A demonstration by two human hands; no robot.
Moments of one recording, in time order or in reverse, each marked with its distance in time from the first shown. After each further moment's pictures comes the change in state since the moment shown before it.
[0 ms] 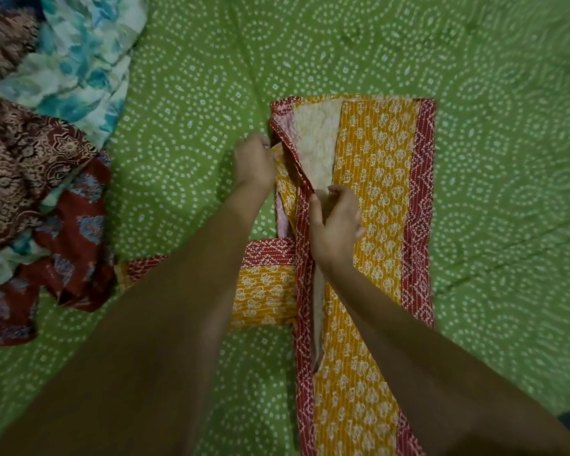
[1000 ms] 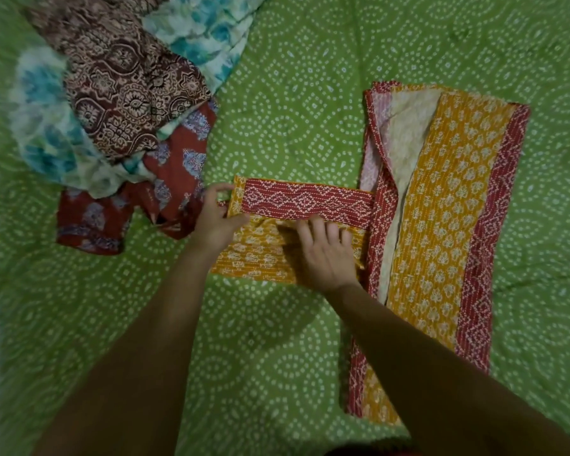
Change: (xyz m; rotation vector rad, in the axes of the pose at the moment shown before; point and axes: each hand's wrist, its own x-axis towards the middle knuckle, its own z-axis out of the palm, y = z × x) left_hand -0.135 -0.211 -0.105 -0.649 -0.105 -0.324; right_hand -0.125 -0.006 0.070 -0.798 -0.086 -0.981
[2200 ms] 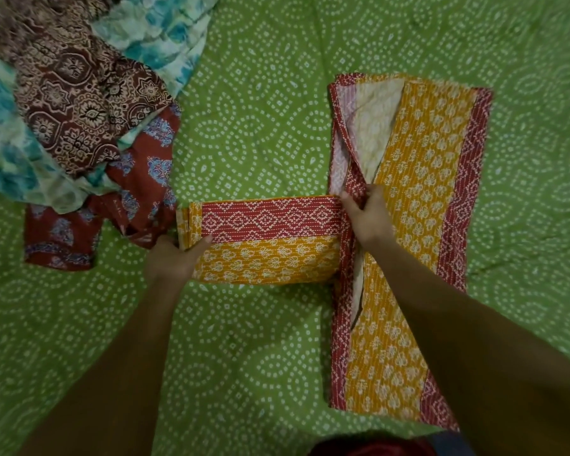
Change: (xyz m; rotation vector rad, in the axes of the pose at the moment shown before) left_hand -0.007 -0.053 -0.011 0.561 0.300 -0.212; right_hand 0.023 0.109 -0.021 1.072 -0.247 0.965
